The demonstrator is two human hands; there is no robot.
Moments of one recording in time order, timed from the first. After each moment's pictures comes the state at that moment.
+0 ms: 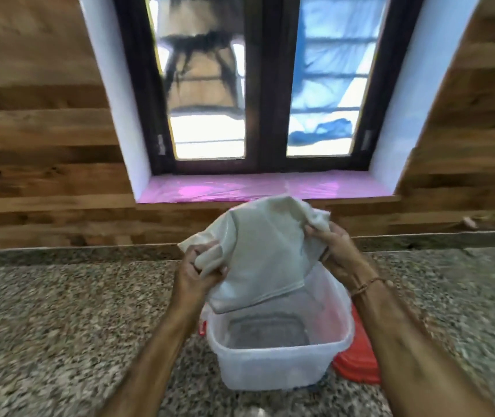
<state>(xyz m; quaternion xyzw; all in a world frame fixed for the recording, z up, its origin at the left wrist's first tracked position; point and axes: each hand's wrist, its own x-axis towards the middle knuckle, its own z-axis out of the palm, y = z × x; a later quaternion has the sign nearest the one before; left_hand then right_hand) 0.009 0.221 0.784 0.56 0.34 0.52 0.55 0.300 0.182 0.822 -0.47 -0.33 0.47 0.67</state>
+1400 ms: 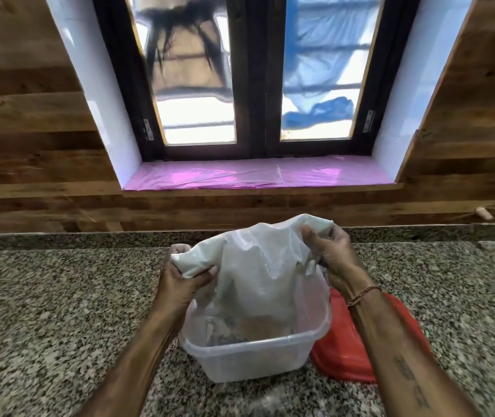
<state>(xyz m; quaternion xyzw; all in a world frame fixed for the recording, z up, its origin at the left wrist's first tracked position) 0.053 0.200 0.772 0.49 0.44 0.49 0.56 0.351 0.166 0.789 -0.50 -0.27 0.47 0.67</state>
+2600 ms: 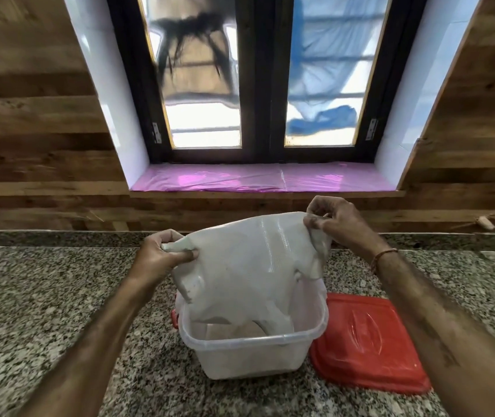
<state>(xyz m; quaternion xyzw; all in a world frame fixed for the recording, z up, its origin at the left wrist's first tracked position) 0.018 0.223 0.824 0.60 0.50 0.42 0.47 0.380 0.178 0.858 -0.66 -0.61 0.21 0.38</state>
